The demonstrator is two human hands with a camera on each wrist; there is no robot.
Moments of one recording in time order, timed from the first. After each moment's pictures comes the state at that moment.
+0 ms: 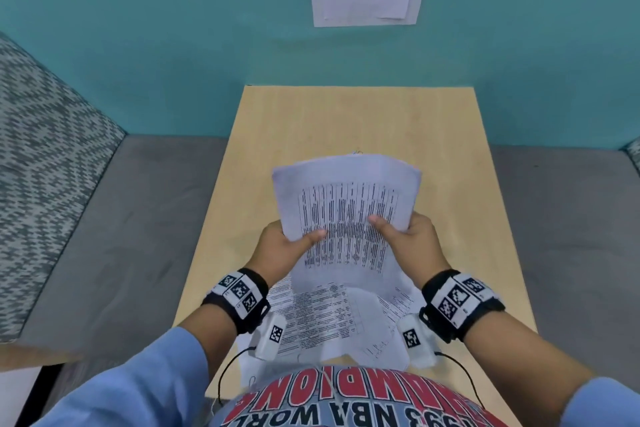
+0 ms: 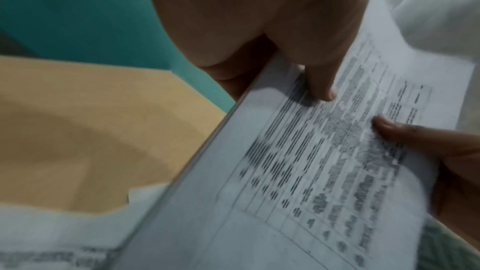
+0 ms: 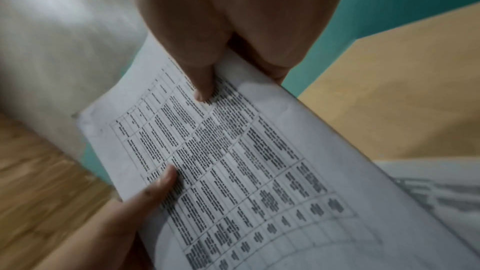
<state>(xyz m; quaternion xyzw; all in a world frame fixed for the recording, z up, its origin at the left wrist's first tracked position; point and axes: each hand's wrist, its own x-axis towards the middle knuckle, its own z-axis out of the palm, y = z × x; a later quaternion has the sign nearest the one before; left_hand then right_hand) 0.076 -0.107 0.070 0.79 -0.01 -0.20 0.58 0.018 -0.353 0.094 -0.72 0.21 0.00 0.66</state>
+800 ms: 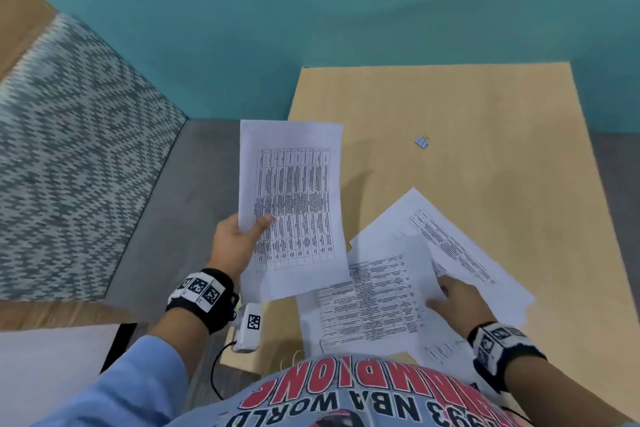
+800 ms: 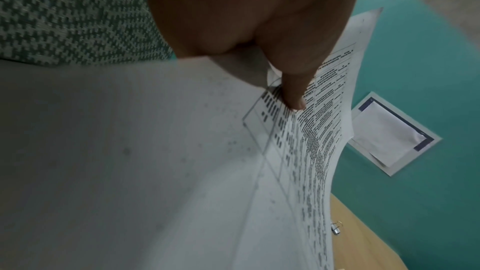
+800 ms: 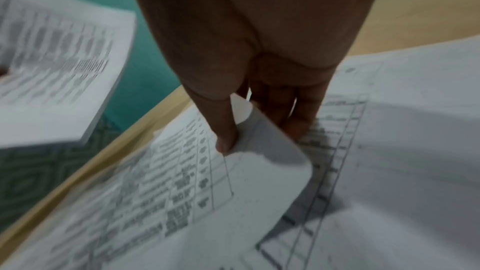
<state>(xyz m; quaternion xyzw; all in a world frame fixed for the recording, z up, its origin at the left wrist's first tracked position) 0.099 0.070 0.066 0.81 0.18 -0.07 0.56 -0.036 -0.323 -0.040 -0.89 0.17 0.27 0.32</state>
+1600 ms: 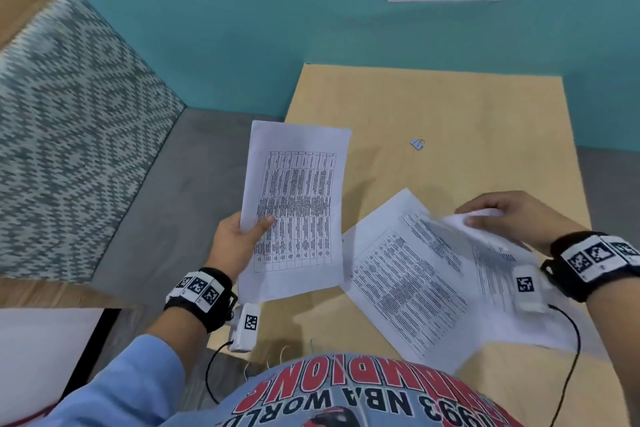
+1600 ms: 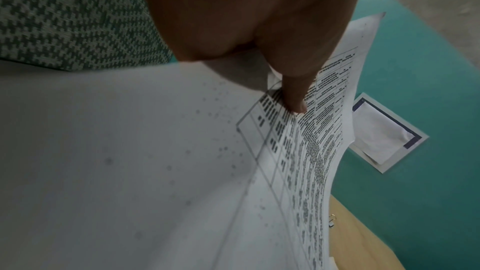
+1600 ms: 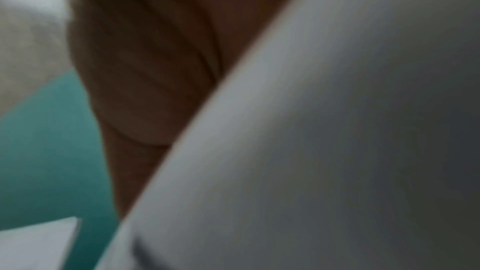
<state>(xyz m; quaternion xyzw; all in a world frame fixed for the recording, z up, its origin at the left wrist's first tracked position) 0.071 0.058 0.064 0.80 0.18 -0.07 0.57 0.065 -0.428 0.099 -0.84 0.12 0.23 0.47</state>
